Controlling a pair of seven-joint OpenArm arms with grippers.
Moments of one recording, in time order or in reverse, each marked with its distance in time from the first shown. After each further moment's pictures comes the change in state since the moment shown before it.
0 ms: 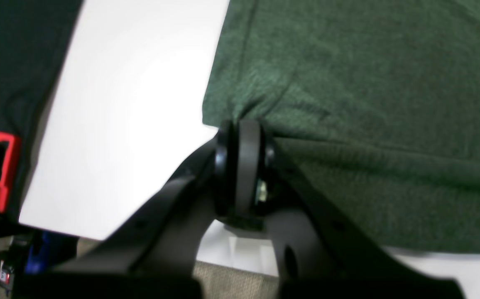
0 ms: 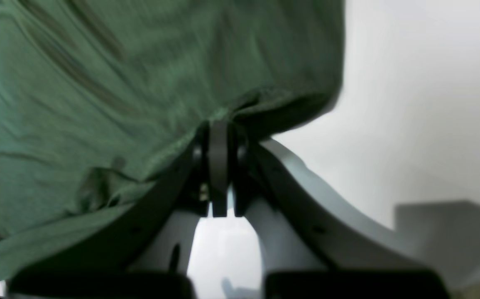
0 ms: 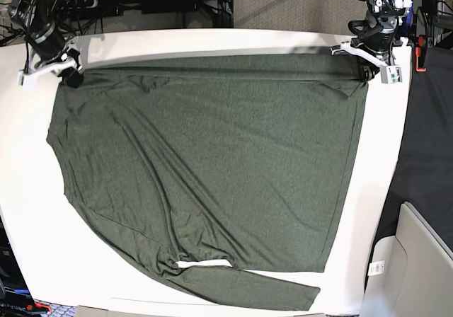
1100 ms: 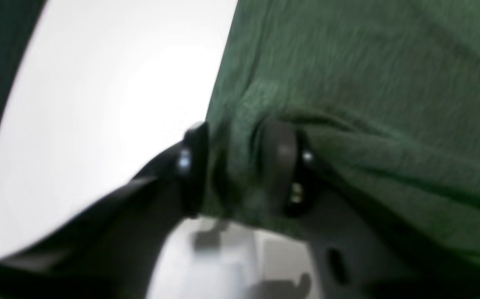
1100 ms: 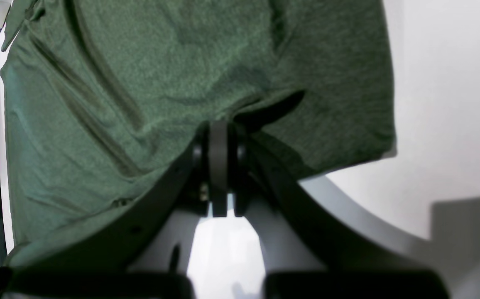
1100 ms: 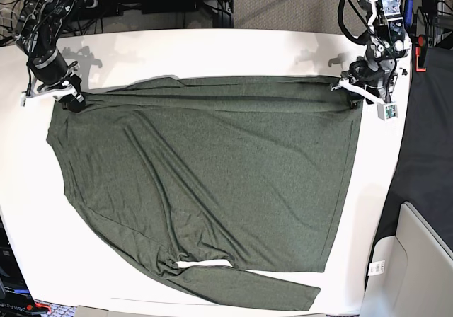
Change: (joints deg) left arm -16.6 0.4 0.3 -10.4 0.2 0.2 11.4; right arm 10.6 -1.2 0.0 -8.4 -1.8 0.0 0.0
